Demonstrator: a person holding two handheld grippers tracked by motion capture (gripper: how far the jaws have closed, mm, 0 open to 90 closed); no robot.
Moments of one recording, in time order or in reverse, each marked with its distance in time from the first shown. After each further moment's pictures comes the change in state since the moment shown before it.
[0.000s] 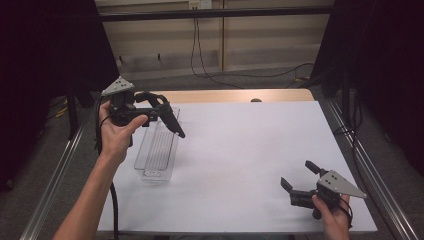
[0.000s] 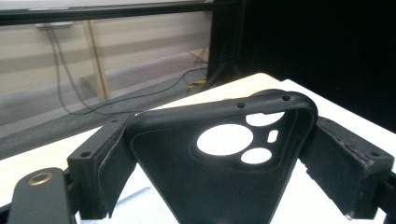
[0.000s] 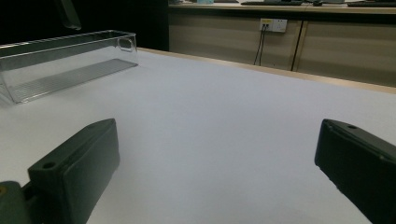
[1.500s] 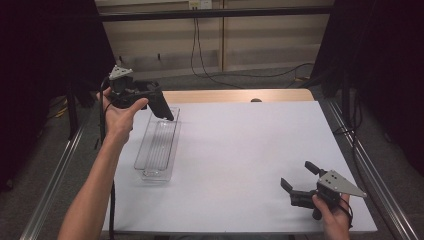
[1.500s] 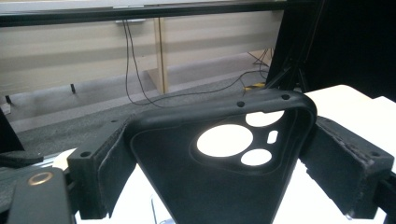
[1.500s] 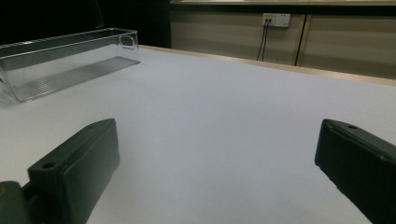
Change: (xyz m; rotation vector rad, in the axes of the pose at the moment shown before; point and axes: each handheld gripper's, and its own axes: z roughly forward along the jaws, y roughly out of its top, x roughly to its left) left arm 0.044 0.007 0.039 0.011 0.249 -0.052; right arm -0.001 -0.001 0.000 0.014 0.016 0.019
